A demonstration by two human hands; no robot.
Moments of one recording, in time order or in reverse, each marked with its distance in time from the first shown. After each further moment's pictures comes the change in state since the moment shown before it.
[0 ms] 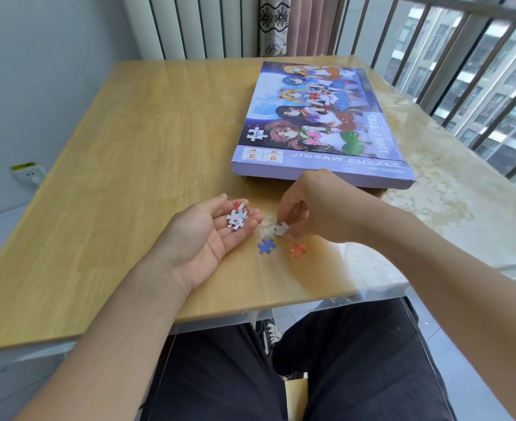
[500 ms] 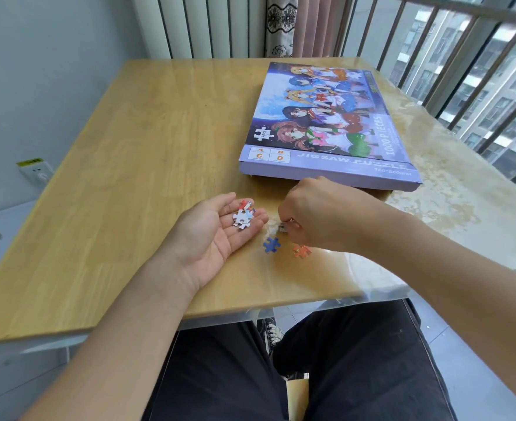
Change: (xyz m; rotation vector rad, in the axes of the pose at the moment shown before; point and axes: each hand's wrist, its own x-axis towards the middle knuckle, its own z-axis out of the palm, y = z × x) left_hand 0.000 -0.001 -0.001 -0.025 0.014 -0.006; right_hand -0.002 -0.014 0.004 -0.473 0.039 -0.260
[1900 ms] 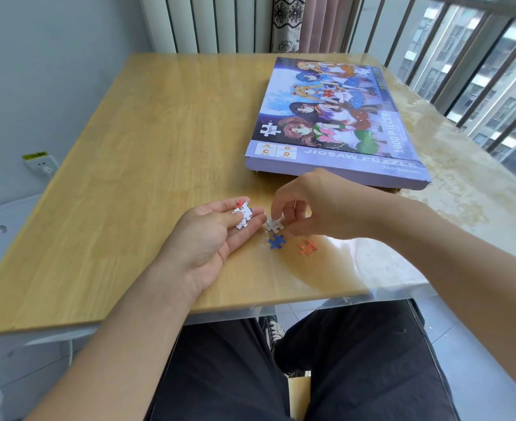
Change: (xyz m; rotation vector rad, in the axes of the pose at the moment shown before) left_hand -0.006 -0.009 -0.010 0.083 0.052 0.112; right_hand 0.006 0.007 0.000 0.499 -0.102 0.104
